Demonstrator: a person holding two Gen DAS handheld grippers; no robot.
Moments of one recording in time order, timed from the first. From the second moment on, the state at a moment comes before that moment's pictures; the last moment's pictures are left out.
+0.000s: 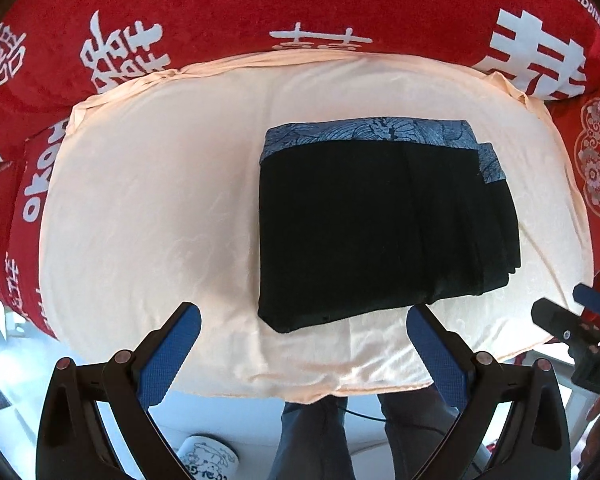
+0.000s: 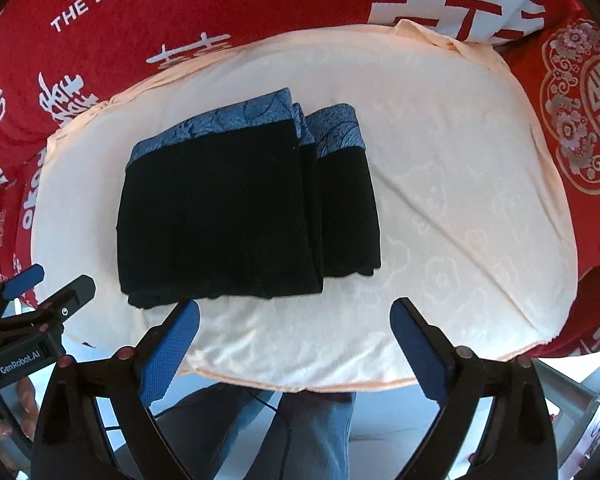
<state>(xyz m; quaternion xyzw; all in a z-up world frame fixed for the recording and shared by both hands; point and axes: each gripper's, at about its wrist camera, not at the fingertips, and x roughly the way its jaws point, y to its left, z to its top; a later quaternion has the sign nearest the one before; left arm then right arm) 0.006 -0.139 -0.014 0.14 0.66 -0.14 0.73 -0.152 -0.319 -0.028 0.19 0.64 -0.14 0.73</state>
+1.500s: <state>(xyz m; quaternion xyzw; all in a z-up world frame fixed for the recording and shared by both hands) 0.006 -0.131 0.024 0.13 0.65 -0.13 0.74 -0.142 -0.293 0.024 0.17 0.65 -0.16 0.72</state>
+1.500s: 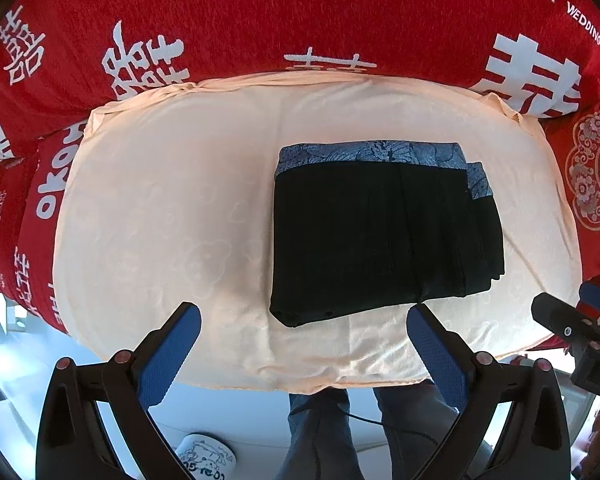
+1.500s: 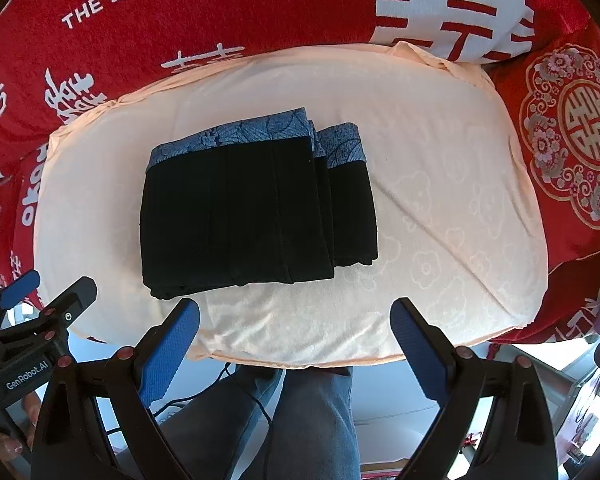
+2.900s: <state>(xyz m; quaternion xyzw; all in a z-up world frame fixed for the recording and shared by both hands) 0.000 -0.132 0.017 0.13 0.65 -0.13 0.74 -0.139 -0.287 0.021 0.16 0.65 -0.15 0.73</state>
